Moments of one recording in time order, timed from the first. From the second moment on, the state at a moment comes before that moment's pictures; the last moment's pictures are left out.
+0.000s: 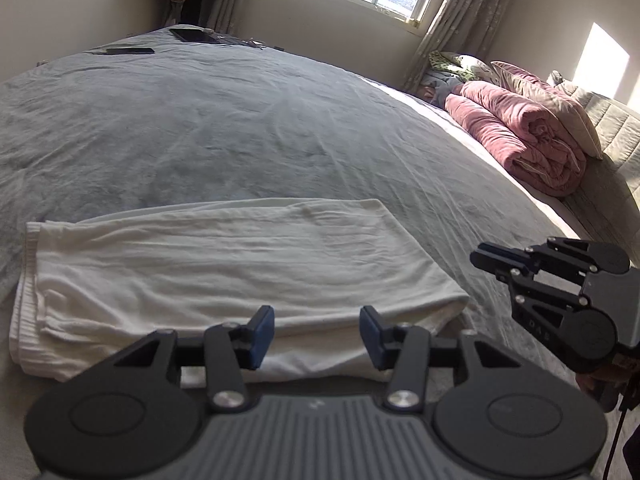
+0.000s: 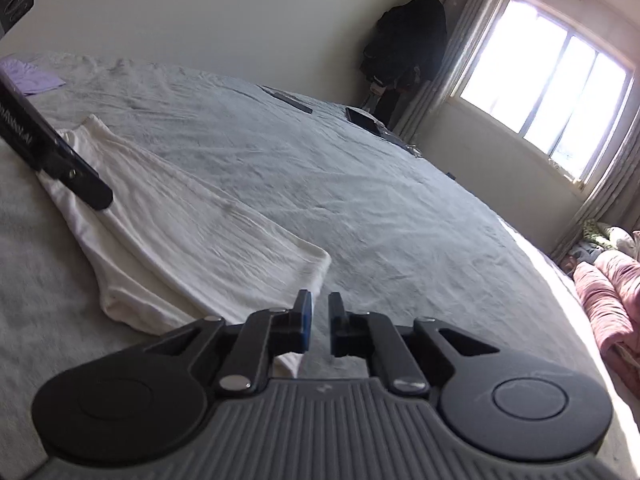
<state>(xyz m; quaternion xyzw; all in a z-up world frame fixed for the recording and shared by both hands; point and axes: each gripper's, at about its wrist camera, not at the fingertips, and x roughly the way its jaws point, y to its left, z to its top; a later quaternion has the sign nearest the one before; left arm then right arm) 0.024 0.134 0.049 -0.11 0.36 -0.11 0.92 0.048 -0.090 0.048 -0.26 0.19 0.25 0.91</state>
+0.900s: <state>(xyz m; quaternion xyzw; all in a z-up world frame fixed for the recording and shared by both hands) 0.015 0.182 0.061 -0.10 0.35 0.00 0.93 -0.003 -0.046 0.030 -0.26 0.21 0.37 0.87</state>
